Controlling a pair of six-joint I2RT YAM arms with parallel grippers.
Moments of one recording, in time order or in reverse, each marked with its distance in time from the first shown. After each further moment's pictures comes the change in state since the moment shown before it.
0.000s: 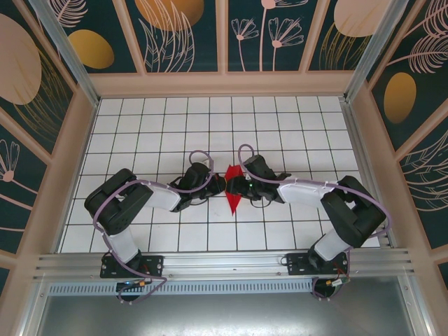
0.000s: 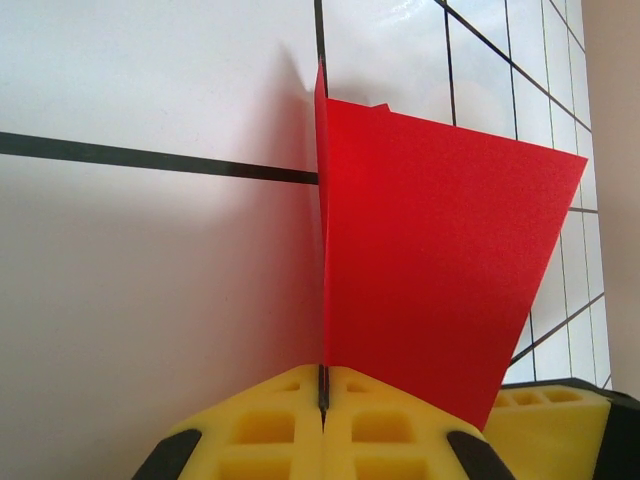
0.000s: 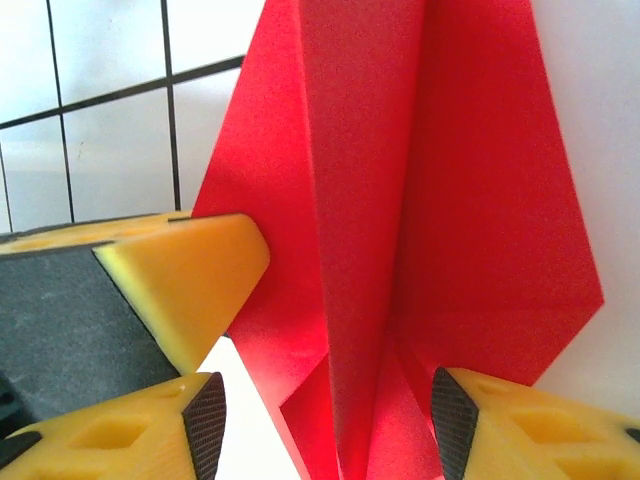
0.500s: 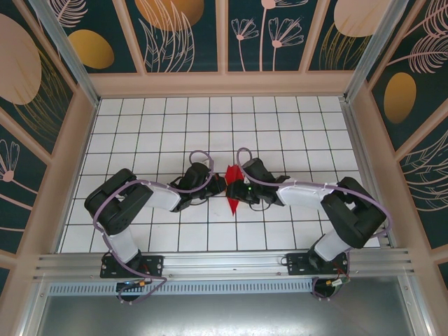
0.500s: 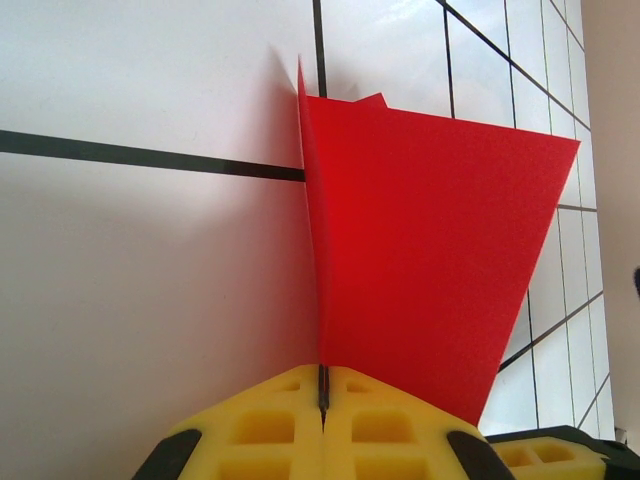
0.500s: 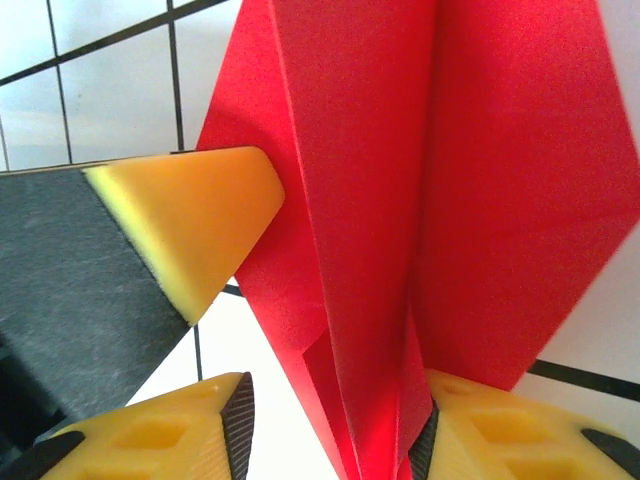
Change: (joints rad) left arm 0.000 0.000 0.000 0.000 0.004 0.000; right arm 0.034 0.001 -0.012 -0.002 -0.017 0.026
